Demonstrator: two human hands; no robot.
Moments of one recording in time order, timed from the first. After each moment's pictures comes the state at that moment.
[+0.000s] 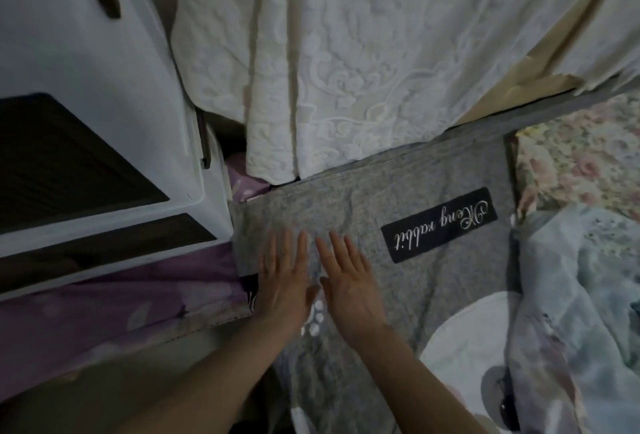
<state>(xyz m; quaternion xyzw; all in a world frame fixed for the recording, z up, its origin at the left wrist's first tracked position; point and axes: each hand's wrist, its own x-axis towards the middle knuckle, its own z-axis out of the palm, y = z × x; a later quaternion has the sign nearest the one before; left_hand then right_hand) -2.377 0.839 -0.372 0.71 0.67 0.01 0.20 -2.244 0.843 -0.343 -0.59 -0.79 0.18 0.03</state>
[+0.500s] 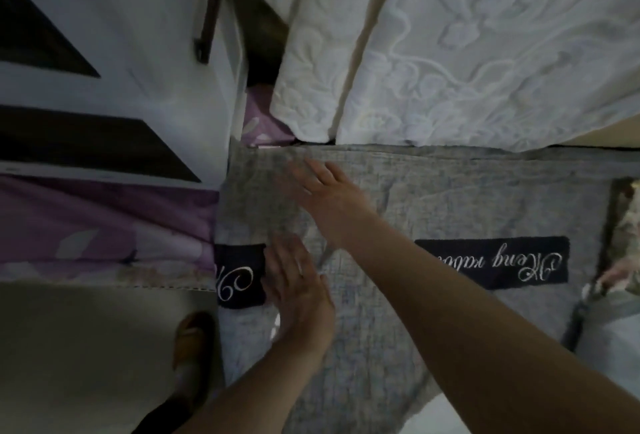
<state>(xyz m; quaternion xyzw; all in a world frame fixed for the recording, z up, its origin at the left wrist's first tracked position) -2.296 0.838 -0.496 0.40 0.85 0.17 0.31 -2.289 1.003 -0.434 -0.23 -0.96 0.07 -0.17</state>
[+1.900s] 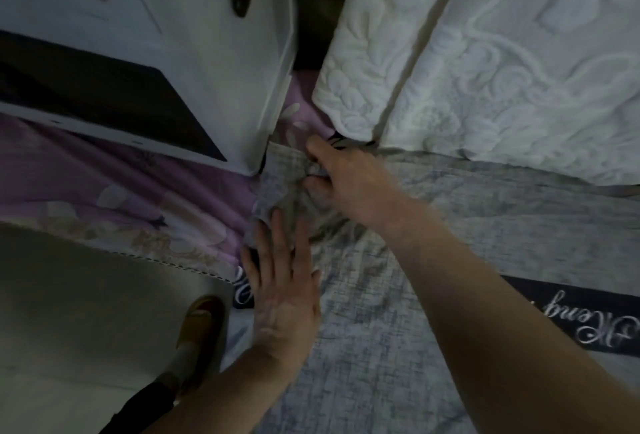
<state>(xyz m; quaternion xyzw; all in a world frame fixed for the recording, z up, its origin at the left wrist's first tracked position) -2.322 0.830 -0.503 0.46 0.88 0.12 0.08 -2.318 1.025 -0.444 -0.24 -0.94 0.25 0.03</state>
